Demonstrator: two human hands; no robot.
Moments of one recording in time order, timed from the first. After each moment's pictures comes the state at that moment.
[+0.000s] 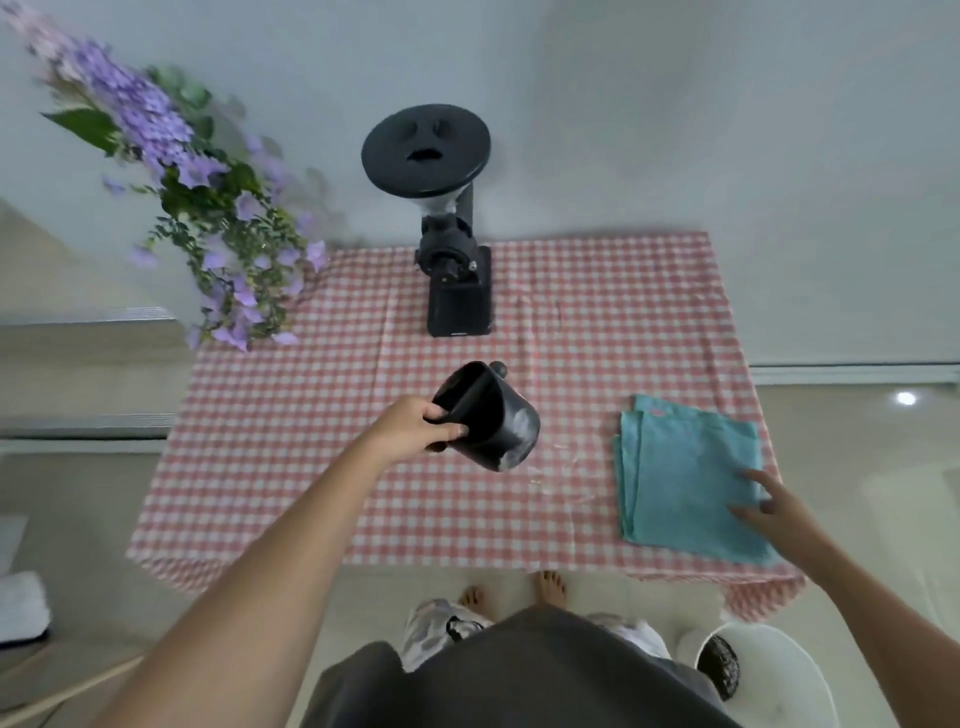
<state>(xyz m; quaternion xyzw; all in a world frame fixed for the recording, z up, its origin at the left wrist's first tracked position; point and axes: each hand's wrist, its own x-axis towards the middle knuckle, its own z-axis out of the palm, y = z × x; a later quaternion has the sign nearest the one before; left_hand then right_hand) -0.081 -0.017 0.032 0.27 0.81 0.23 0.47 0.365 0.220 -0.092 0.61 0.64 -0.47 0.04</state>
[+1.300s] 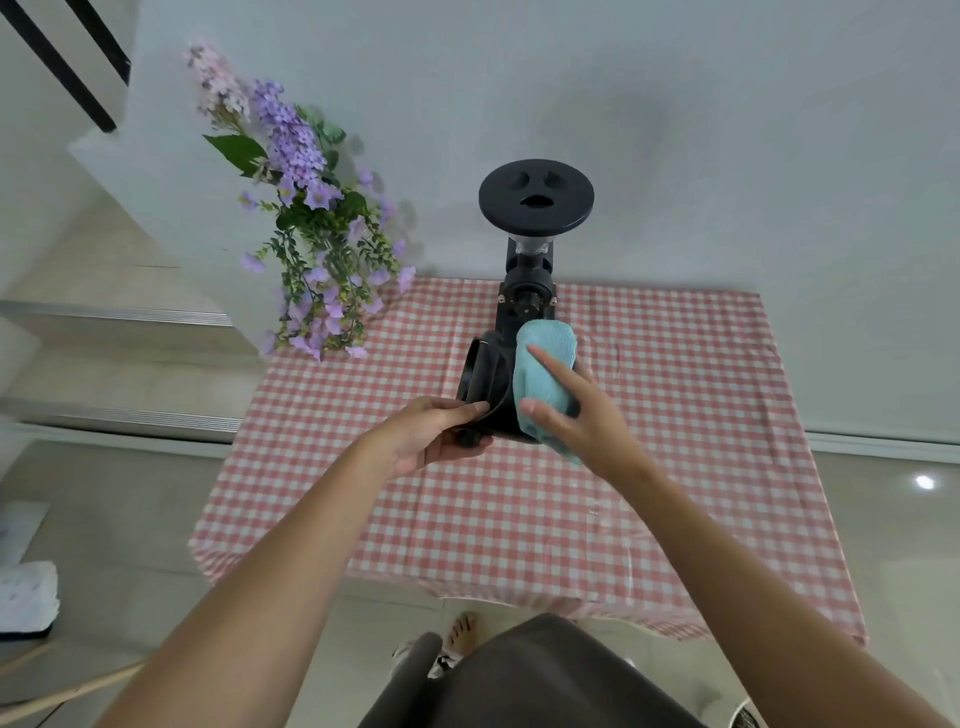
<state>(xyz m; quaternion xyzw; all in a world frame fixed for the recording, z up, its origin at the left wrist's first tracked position) -0.130 -0.080 0.090 0.06 0.62 0.50 0.60 0.051 0.068 0.106 0.24 0.78 -0.56 -0.12</state>
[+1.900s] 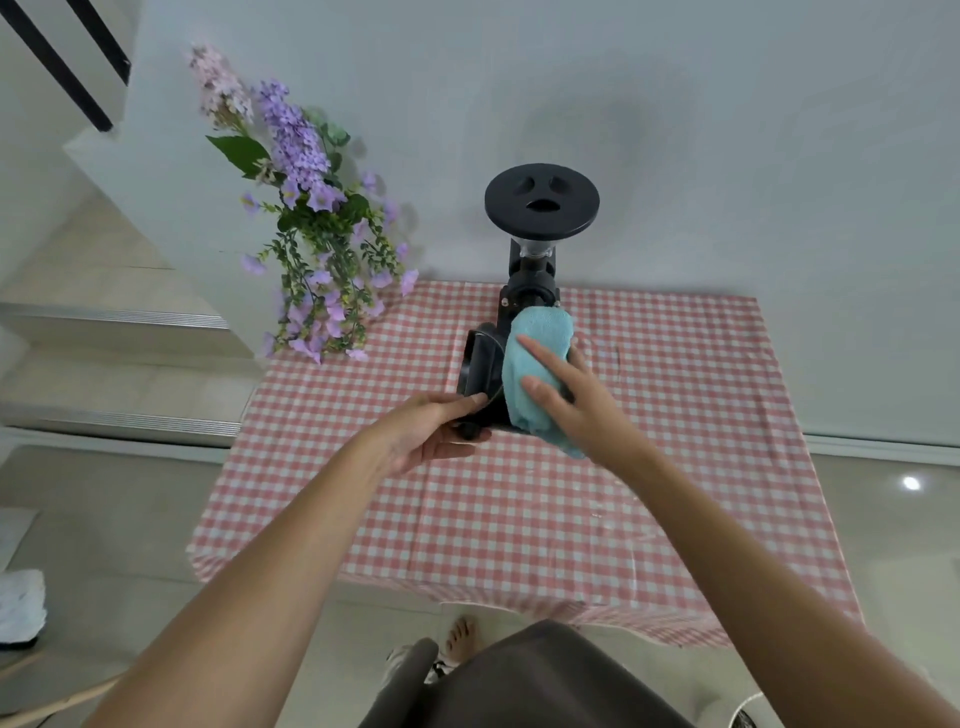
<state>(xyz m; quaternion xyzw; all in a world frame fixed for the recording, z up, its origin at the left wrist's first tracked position) -0.136 -0.085 0.109 0.09 0.63 0.49 0.59 0.034 0.063 0.129 0.24 0.79 -0.56 -0.08</state>
